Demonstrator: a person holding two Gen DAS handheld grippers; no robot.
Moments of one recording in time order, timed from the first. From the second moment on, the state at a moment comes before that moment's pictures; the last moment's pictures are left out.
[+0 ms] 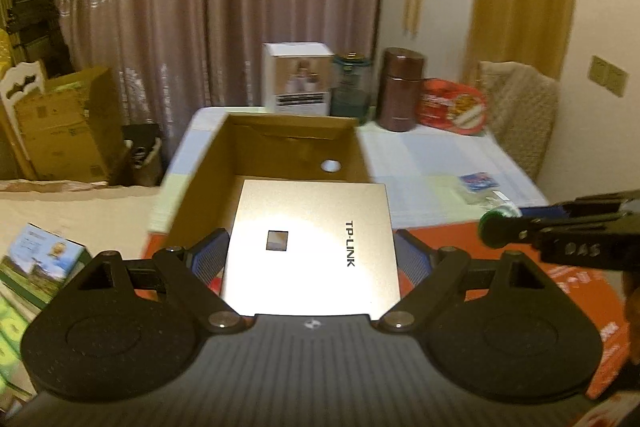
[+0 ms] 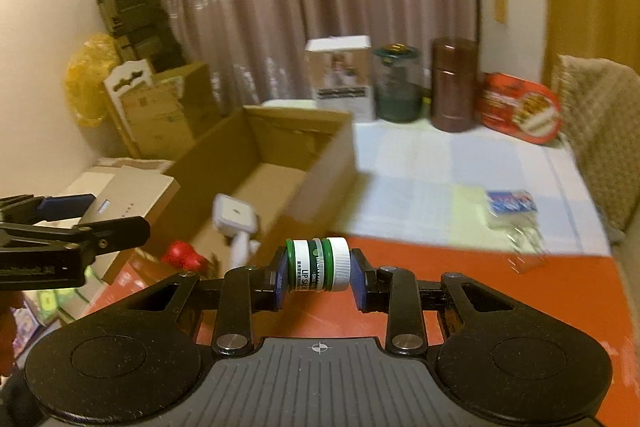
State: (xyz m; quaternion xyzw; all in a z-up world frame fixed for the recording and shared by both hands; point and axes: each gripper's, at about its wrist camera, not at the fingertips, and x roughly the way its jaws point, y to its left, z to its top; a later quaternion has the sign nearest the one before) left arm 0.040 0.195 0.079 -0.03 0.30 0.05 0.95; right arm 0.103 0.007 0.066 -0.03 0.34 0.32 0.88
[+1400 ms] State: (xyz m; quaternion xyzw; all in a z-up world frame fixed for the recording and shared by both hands) left arm 0.140 0.274 0.022 0.00 0.35 0.05 0.94; right arm 0.221 0.116 0.023 -0.02 0.39 0.34 0.85
